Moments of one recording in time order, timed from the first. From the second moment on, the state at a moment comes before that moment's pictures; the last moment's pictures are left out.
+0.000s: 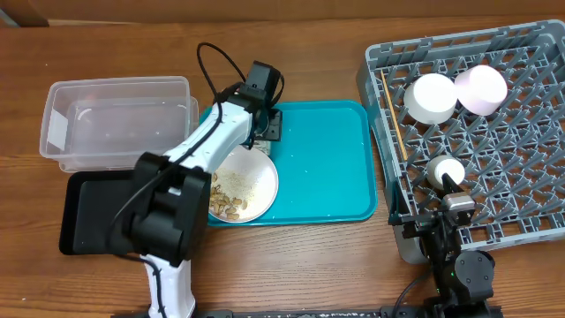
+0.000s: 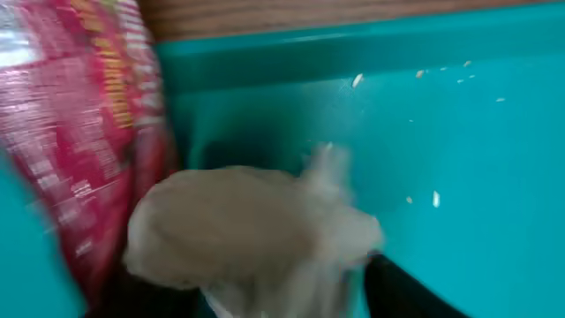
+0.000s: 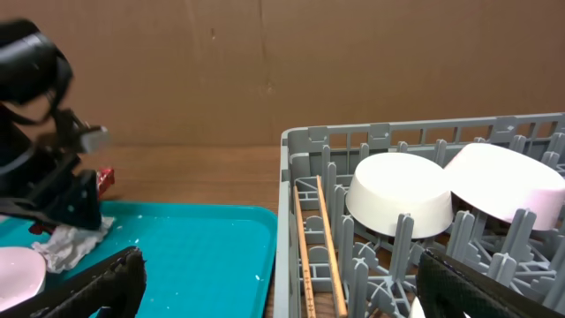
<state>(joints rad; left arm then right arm) -0.38 2.06 1.48 -0.65 -0.07 -0.30 0.16 0.01 0.02 -0.03 0.01 0.07</state>
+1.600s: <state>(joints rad) -0.40 2.26 1.97 -1.02 -0.32 -0.34 0.16 0.01 0.02 -0.03 0.01 0.07</state>
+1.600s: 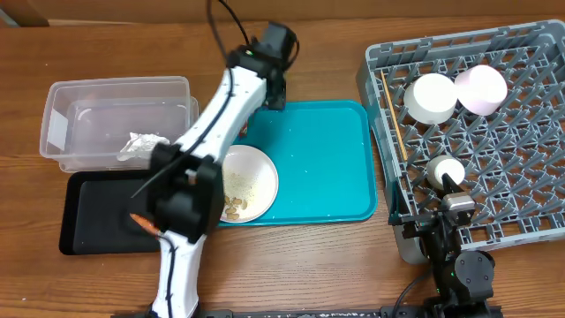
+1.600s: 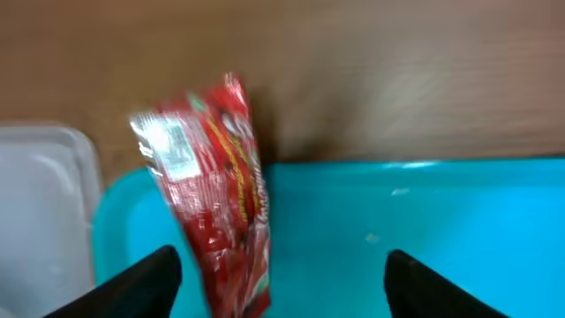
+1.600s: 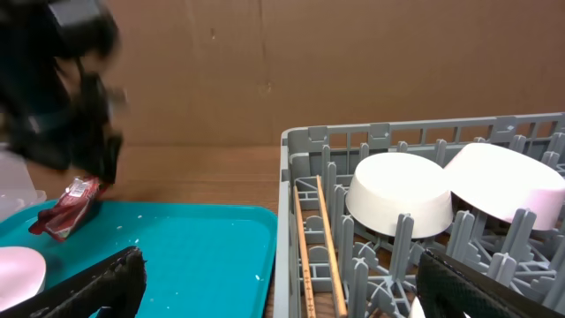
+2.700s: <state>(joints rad) -0.07 2.06 2.30 -1.56 -0.17 -0.60 0.16 0.01 0.02 -0.03 0.01 0.07</state>
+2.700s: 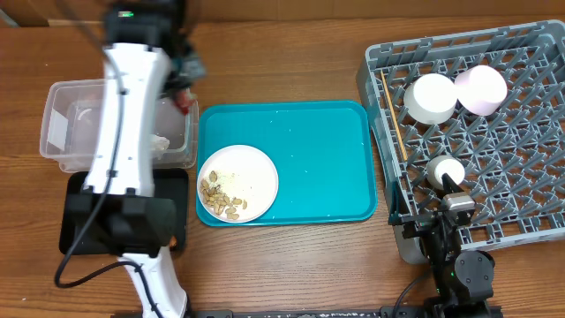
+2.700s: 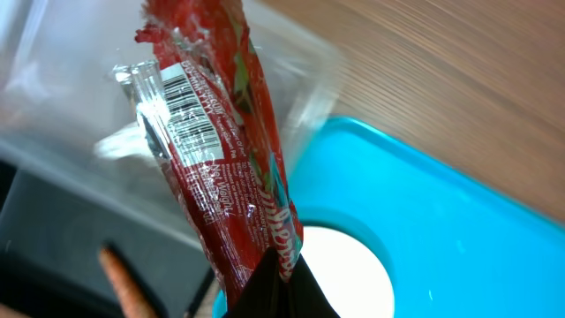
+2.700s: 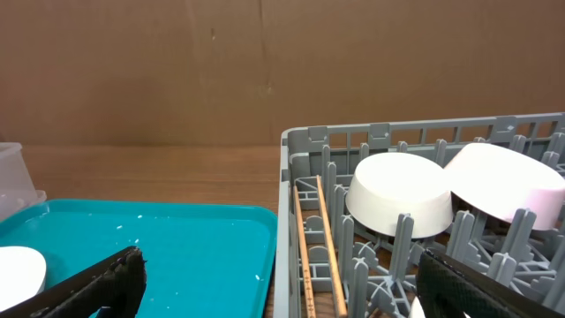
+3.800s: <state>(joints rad) -0.65 2.10 1.84 -1.46 -0.17 -0.44 0.16 0.01 0.02 -0.03 0.01 0.07</state>
